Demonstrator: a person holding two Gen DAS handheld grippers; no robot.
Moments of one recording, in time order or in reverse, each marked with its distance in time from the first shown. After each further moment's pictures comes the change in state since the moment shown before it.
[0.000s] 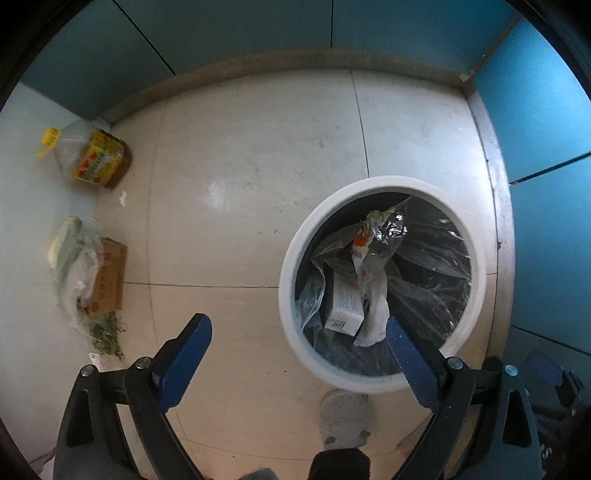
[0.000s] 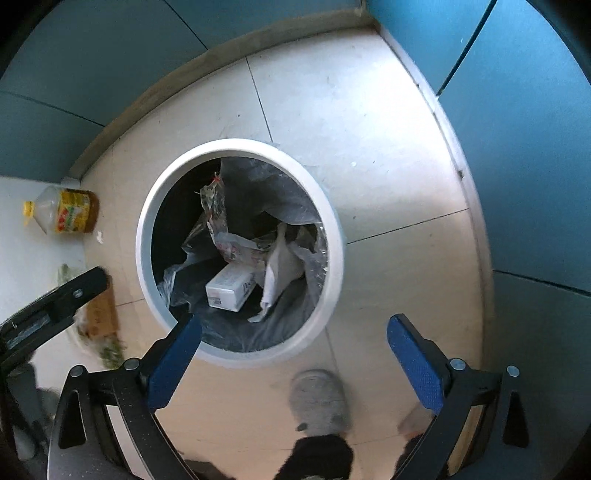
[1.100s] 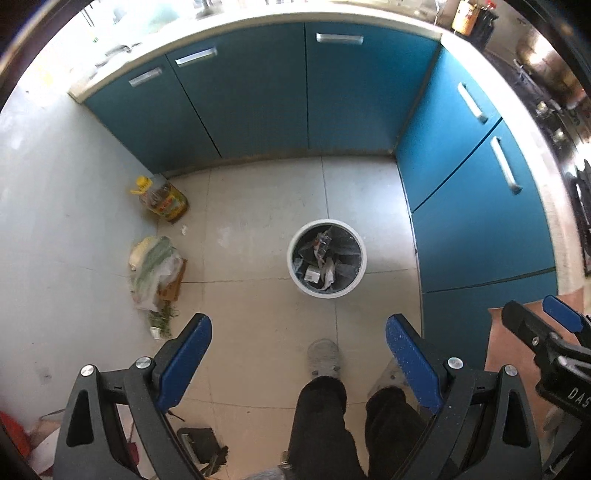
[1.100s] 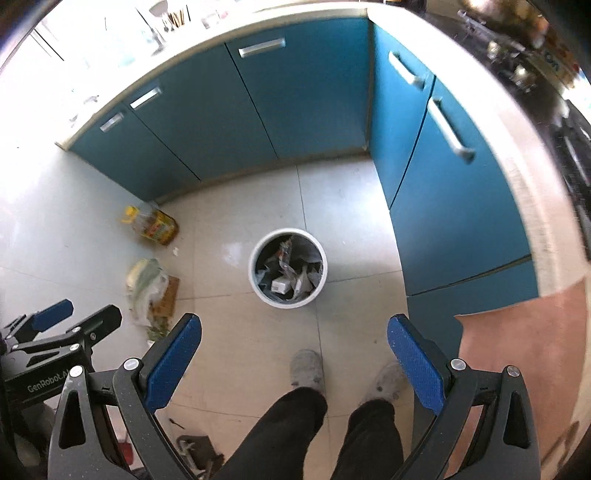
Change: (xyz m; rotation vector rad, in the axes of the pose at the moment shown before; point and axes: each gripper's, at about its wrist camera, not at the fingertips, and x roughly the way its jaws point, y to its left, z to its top) left arm -0.446 0.000 -0.155 0.016 -0.203 -0.021; right arm -0.504 0.003 -0.160 -0.158 -0.294 0.063
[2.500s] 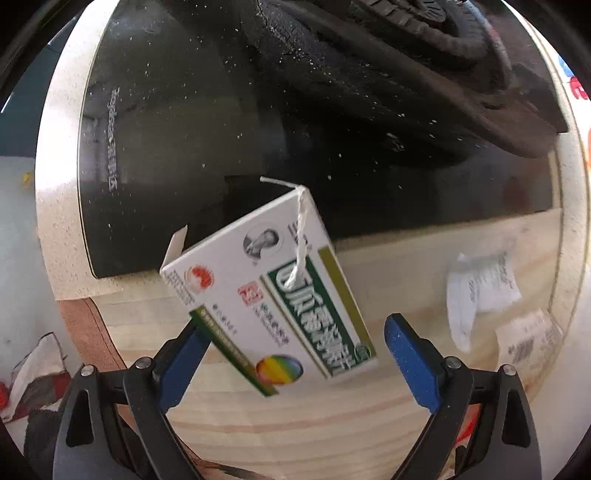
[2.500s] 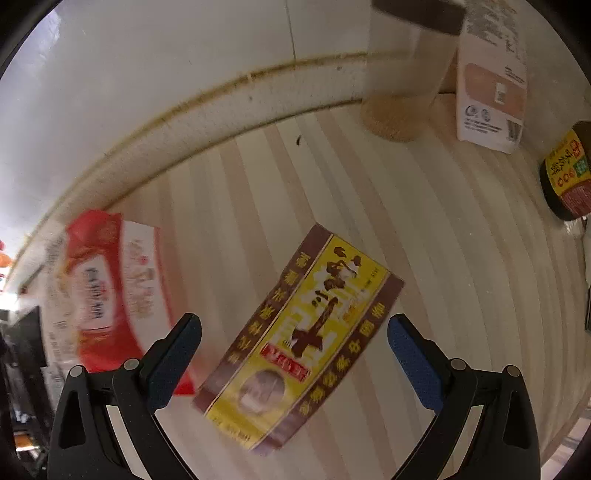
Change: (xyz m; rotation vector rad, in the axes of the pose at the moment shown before) left arm 0.035 -0.673 0.023 0.122 0.425 -0.097; right arm -0.194 -0.715 -0.325 1.693 -0.235 -0.510
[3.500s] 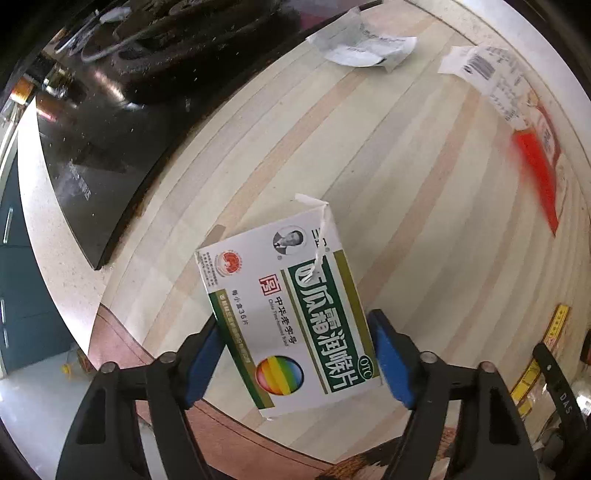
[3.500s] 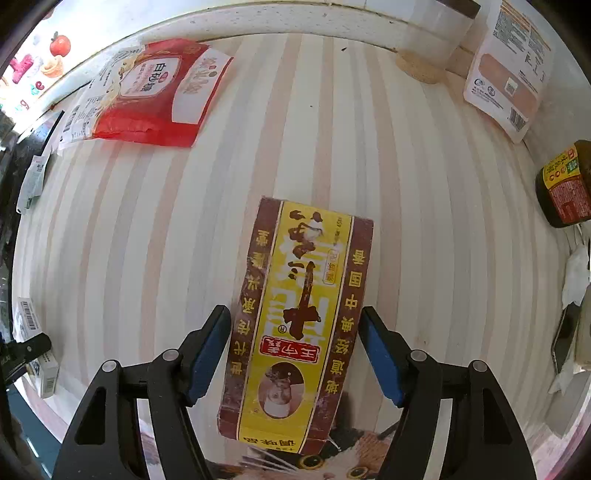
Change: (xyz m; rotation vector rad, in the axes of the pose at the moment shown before) left arm 0.022 0.004 -0.135 0.757 -0.198 0.110; right arm -0.041 -0.029 -0.190 -0.437 0.053 -0.032
